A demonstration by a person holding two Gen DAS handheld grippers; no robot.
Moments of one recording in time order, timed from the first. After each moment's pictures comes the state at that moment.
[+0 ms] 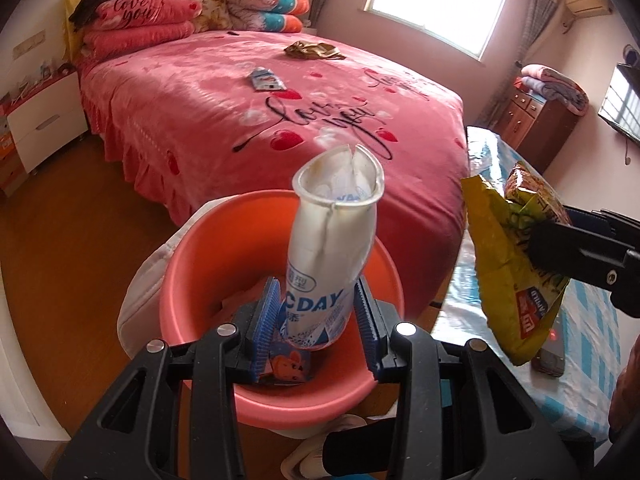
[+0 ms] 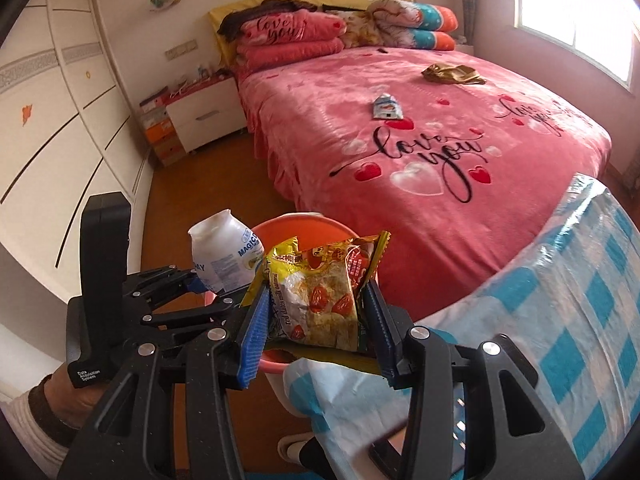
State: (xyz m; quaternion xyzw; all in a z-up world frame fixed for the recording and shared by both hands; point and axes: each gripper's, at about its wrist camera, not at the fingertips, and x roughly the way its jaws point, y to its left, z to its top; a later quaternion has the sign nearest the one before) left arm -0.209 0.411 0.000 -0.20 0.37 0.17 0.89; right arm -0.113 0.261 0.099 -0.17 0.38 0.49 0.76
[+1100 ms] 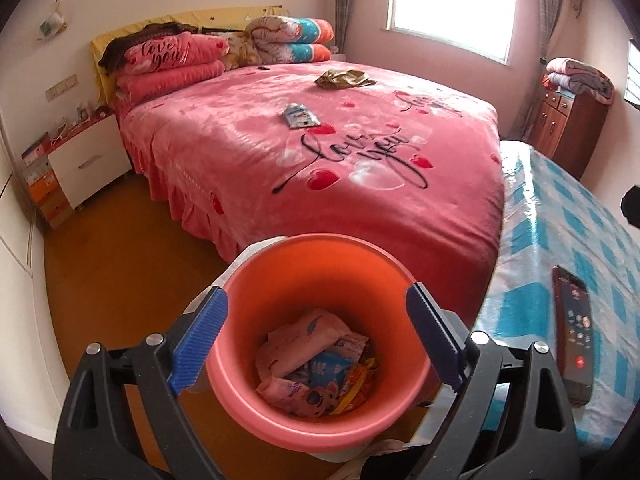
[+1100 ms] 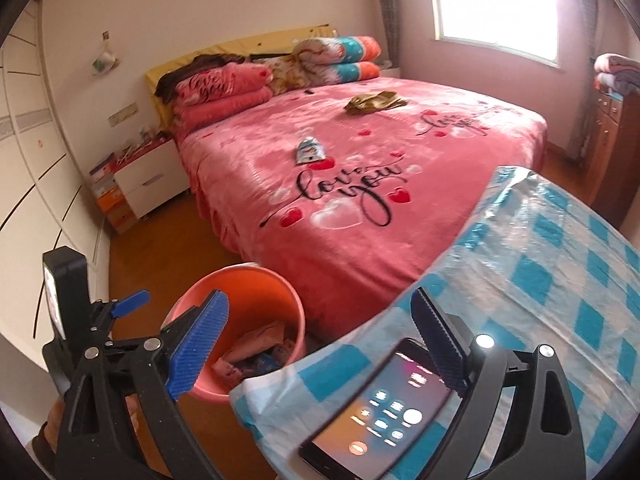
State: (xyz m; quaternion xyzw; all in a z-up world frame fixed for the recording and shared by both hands) left arm -0.198 0.393 0.031 -0.12 0.34 0.26 0.89; right arm -0.078 0.186 0.129 -0.08 0.33 0.39 0.85
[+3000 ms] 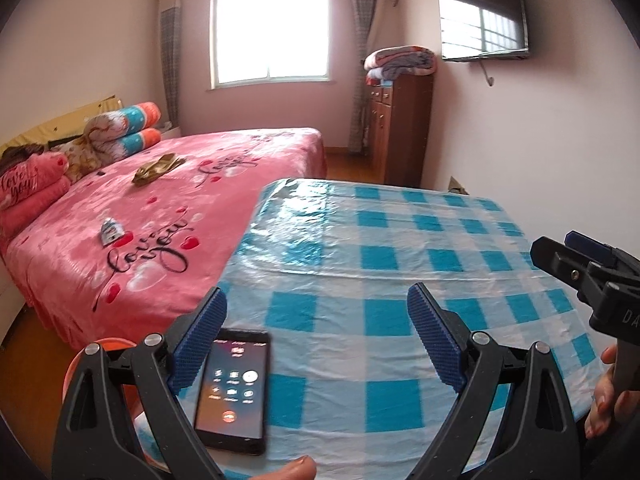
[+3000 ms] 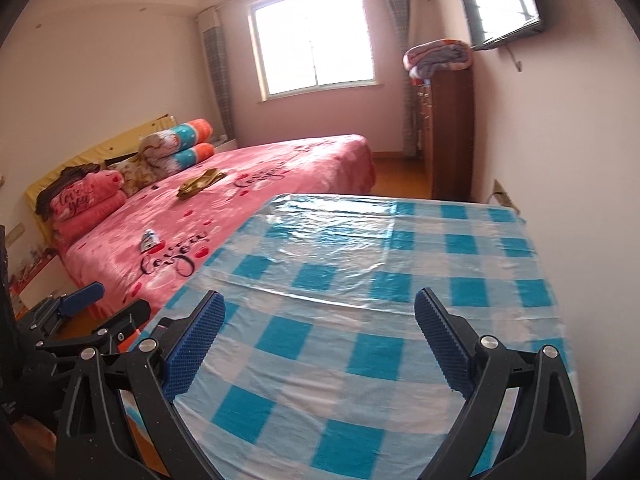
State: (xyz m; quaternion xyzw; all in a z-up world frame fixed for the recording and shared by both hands) left arm -0.146 0.118 0.121 0.01 0.26 0.00 0.97; right arm -0.119 -0.115 0.151 0.04 0.25 0.13 0.96
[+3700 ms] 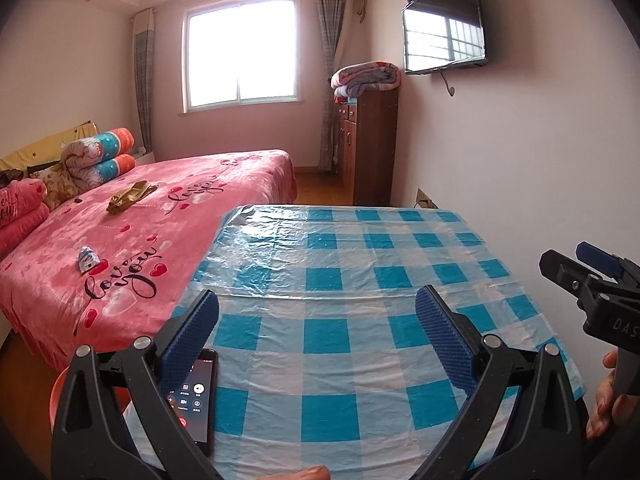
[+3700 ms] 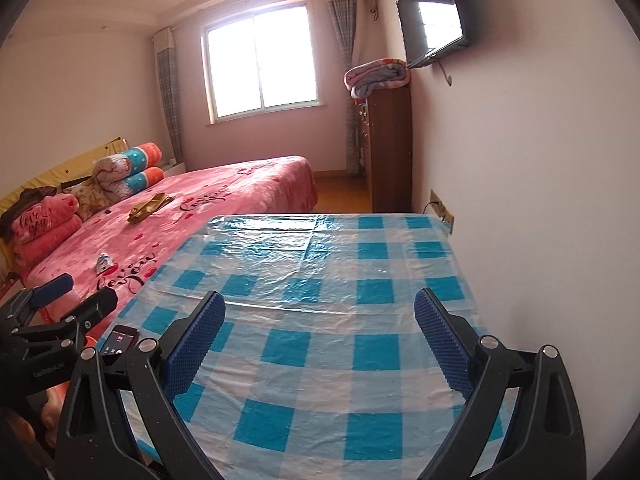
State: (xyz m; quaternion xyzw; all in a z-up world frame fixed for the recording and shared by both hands) left arm -0.162 0.068 0.138 0.02 0.23 -0.05 0.97; right arm -0.161 -0.180 0.158 0.05 0.22 0.04 0.97
